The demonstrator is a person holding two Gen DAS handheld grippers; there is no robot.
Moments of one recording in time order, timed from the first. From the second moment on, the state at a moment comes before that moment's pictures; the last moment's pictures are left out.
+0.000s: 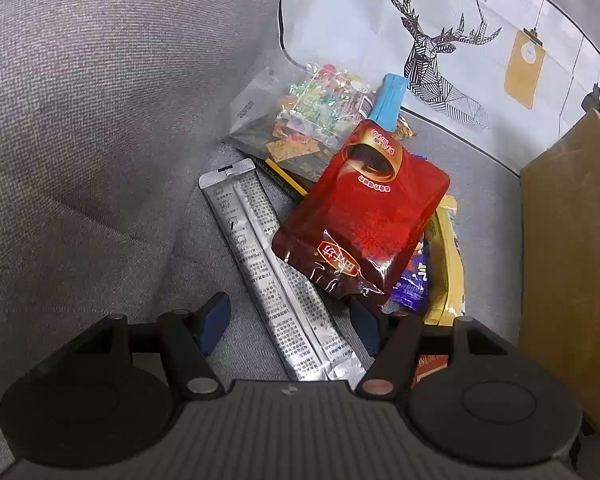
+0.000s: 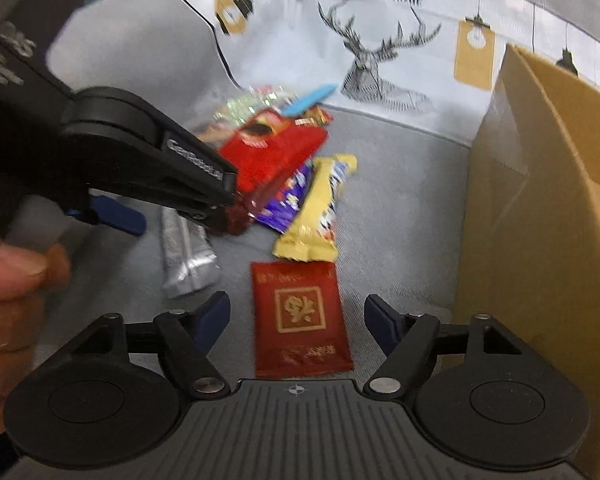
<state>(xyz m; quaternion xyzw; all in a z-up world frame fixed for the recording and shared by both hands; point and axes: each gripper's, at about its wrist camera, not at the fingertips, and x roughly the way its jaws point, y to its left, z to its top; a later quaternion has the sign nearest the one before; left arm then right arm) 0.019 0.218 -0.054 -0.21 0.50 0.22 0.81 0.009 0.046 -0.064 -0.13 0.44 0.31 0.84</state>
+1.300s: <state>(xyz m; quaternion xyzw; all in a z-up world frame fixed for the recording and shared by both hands) 0.013 0.213 -0.050 -0.23 0.51 0.22 0.80 -0.002 0.032 -0.068 -0.10 0.48 0.34 0.80</state>
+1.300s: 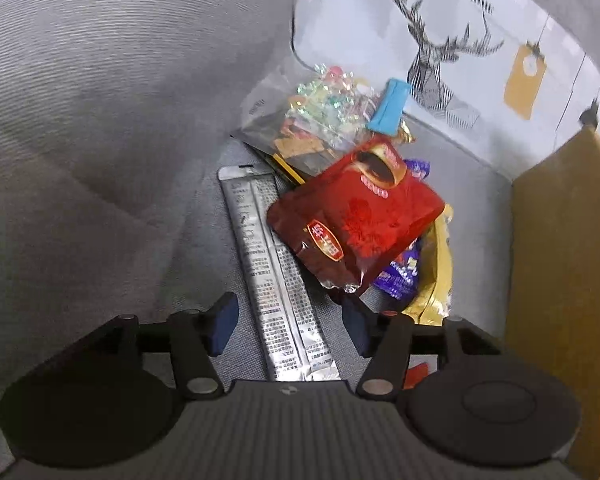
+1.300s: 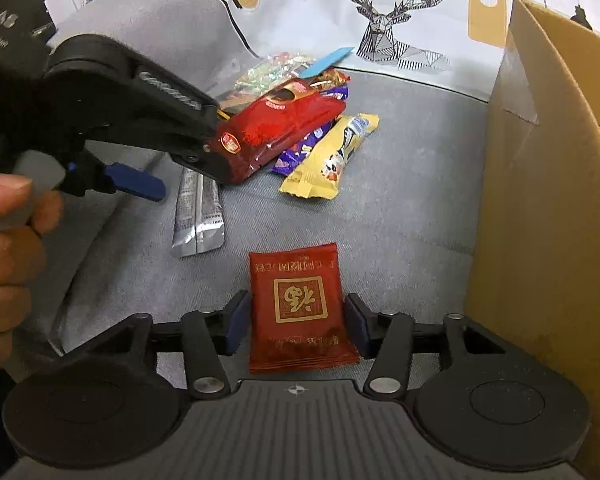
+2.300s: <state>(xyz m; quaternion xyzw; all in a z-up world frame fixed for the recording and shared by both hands) -0.010 0.214 -0.053 -0.23 0.54 0.21 0.78 -0.001 0.032 -0.067 -0.10 0.48 0.34 0.80</state>
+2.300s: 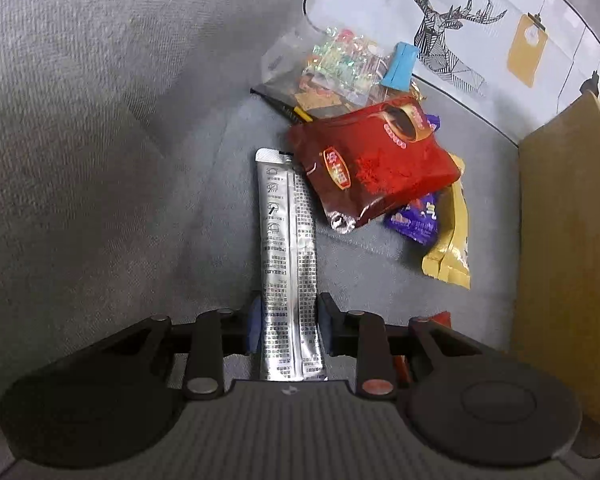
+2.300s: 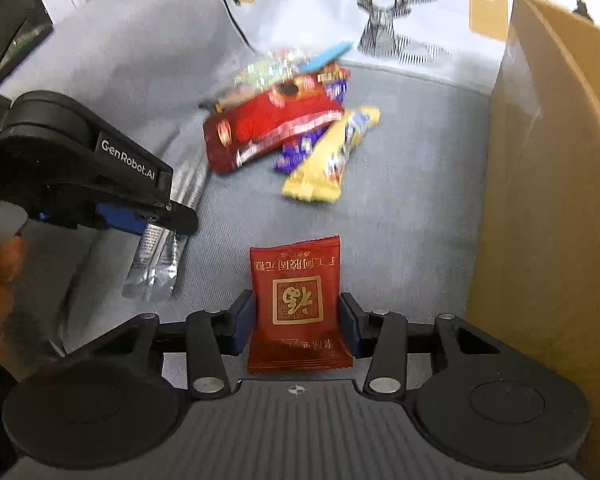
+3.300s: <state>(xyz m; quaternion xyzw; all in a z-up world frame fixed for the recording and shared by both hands) -0.003 0.222 -0.023 -0.26 0.43 0.22 0.84 -0.001 -0.001 -0.003 0.01 0.34 0.34 0.88</state>
